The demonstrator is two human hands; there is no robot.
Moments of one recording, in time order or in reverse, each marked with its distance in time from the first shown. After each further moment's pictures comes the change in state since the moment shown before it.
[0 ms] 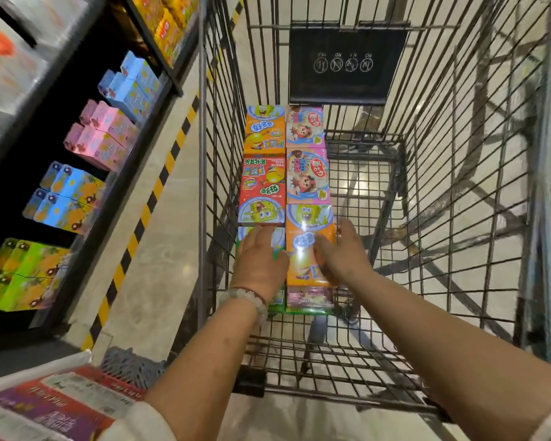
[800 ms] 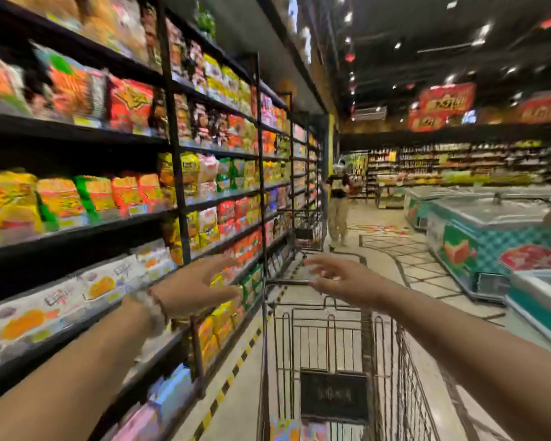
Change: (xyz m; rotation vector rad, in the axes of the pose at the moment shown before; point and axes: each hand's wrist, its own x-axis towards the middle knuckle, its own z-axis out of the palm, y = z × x) left_hand -0.210 0.193 -0.451 0.316 0.369 0.685; right_hand -0.263 -0.404 -0.235 -0.443 0.063 -0.999
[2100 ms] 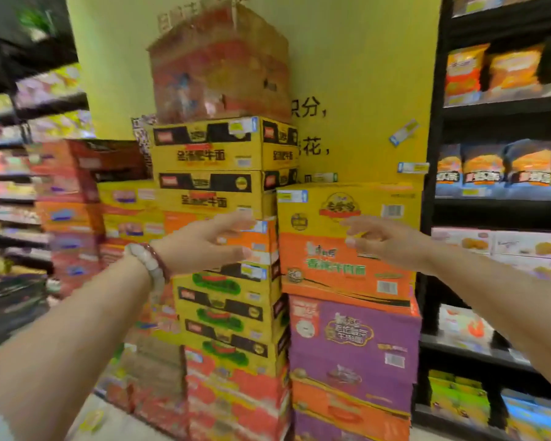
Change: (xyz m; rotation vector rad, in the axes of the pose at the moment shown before) left_hand -0.727 0.370 -0.059 0.275 0.711 -1.296; right_hand -0.355 -0.448 0.169 0.400 -0.792 -1.211
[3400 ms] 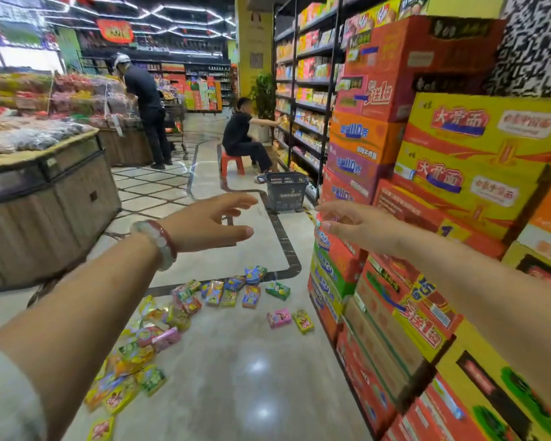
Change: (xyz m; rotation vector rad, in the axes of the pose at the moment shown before) left_hand -0.210 -0.450 -0.207 0.167 0.397 -0.889; right_hand 0.391 -0.342 0.516 0.182 -0.760 -0.695
